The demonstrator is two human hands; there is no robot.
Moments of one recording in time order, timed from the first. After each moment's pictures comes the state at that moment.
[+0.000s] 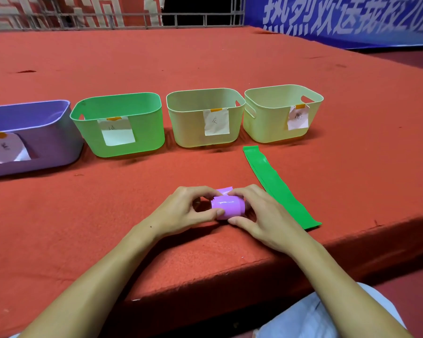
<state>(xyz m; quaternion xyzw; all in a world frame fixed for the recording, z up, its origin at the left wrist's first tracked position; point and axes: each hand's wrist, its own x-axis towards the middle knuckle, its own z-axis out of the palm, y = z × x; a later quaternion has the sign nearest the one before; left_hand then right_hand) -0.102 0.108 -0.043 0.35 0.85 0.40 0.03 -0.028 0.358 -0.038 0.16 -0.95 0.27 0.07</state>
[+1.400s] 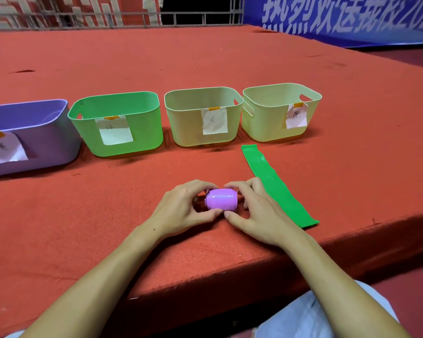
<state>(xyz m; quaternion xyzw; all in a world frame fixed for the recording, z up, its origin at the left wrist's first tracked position) -0.099 0.113 -0.050 0.33 0.88 0.33 -0.06 -0.033 0.351 -0.037 0.11 -0.95 0.29 0.05</state>
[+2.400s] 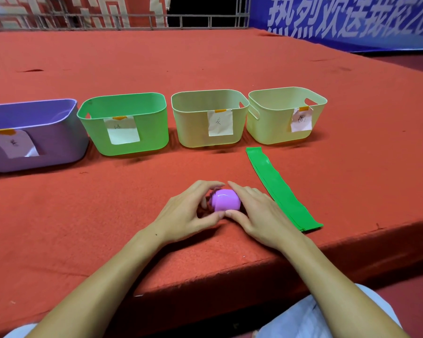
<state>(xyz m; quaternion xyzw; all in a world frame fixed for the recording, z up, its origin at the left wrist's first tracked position) -0.082 0.108 -0.044 0.36 0.87 0.33 -0.05 -0.044 0.344 -0.048 0.15 -0.97 0.18 0.08</state>
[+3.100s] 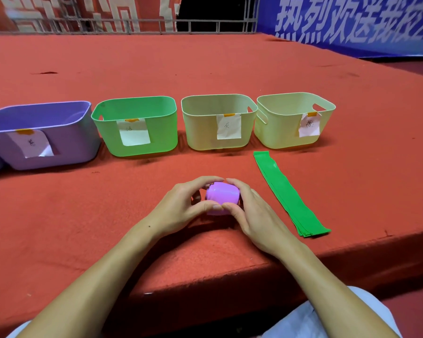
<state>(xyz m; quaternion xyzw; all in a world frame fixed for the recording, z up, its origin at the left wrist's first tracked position) -0.095 0.083 -0.029 0.34 0.83 0.44 -0.01 -0.036 0.315 -0.034 0.17 -0.92 0.33 0.09</state>
